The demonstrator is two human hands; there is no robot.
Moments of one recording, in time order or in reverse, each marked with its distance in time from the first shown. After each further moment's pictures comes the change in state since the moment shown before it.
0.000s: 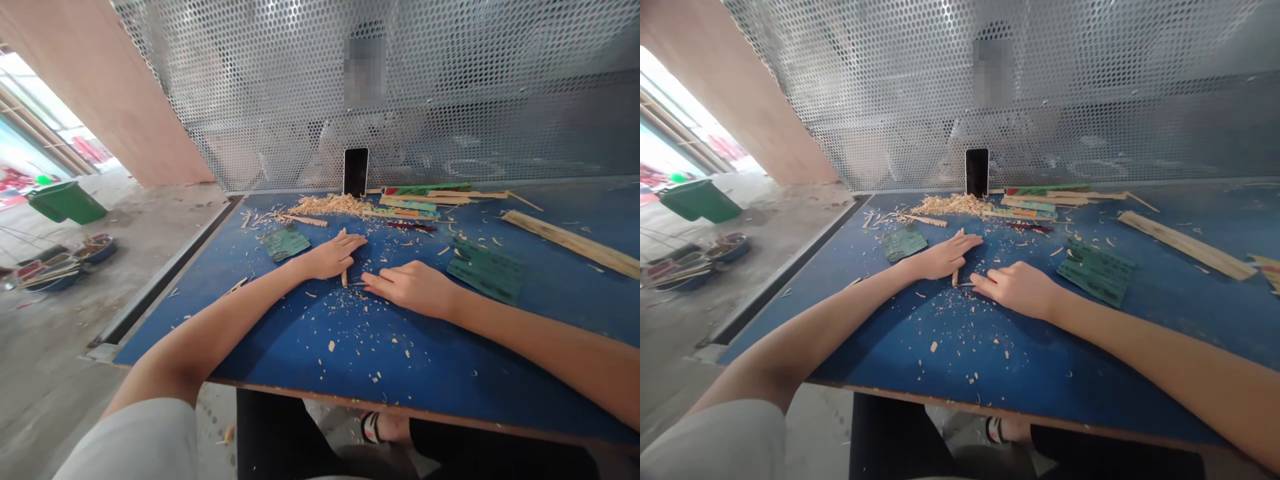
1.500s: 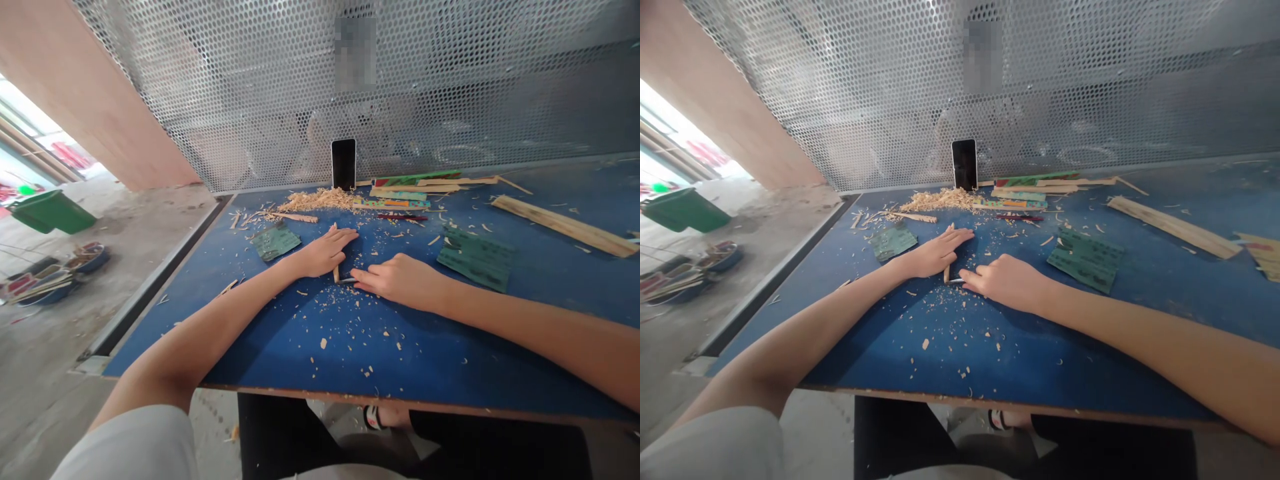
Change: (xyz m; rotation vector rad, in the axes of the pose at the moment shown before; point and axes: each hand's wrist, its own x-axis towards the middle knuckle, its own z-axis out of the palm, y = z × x) left_hand 0.003 -0.001 0.000 -0.016 -0.016 0.017; right_hand 0.007 -0.005 -0.002 0.050 -0.138 0.084
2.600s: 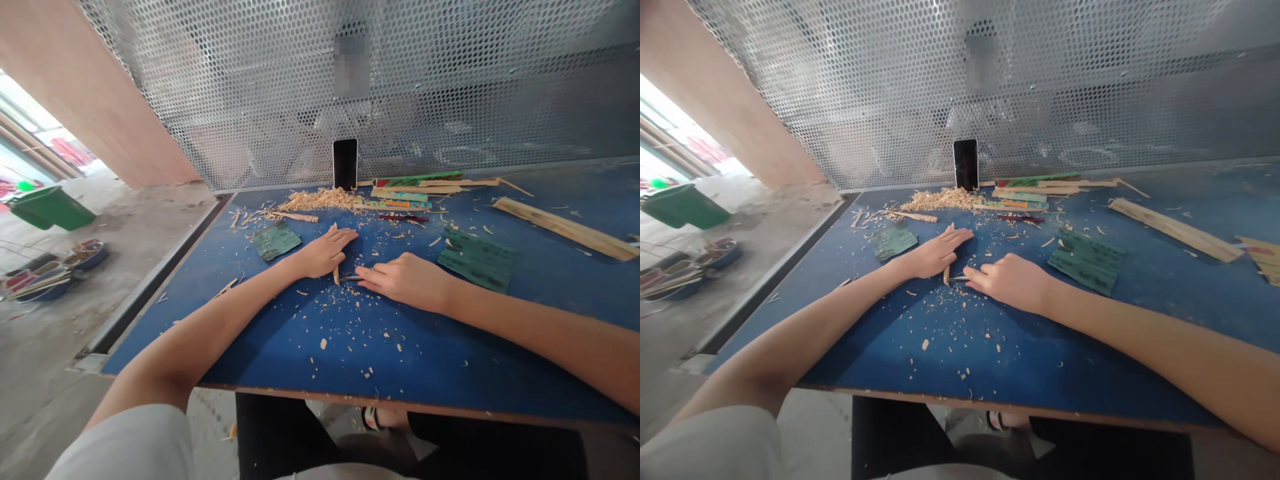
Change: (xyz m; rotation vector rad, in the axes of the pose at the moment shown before) left_hand -0.001 0.002 0.002 0.006 0.012 -0.028; right_hand -0.005 0.005 -0.003 0.005 0.049 -0.005
